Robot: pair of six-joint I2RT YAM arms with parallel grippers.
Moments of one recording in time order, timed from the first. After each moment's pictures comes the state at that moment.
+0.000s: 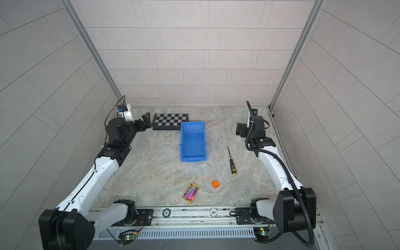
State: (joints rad) left arm -0.10 1.11 0.91 0.00 -0.04 -0.23; right arm 0.04 1.24 0.97 -0.33 0.10 0.13
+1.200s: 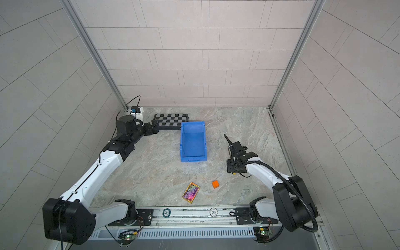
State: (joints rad) left arm -0.16 1.19 0.96 -0.18 0.01 -0.20; right arm 0.33 1.30 0.65 -0.60 0.03 0.37
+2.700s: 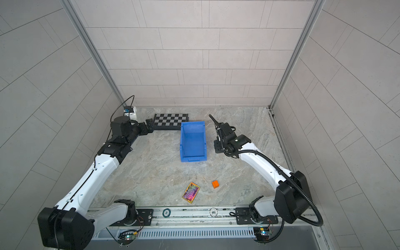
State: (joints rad) left arm -0.13 1.13 0.96 -0.21 -0.10 -0.18; right arm 0.52 1.39 1.15 -0.70 0.10 0.31
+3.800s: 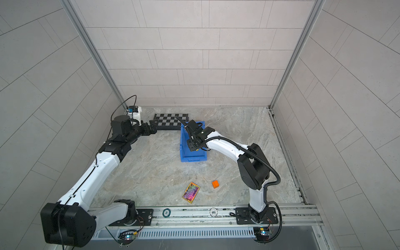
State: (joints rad) left arm -0.10 1.16 0.97 -0.19 0.17 -0.19; right arm 0.72 1.88 1.52 -0.70 0.10 0.28
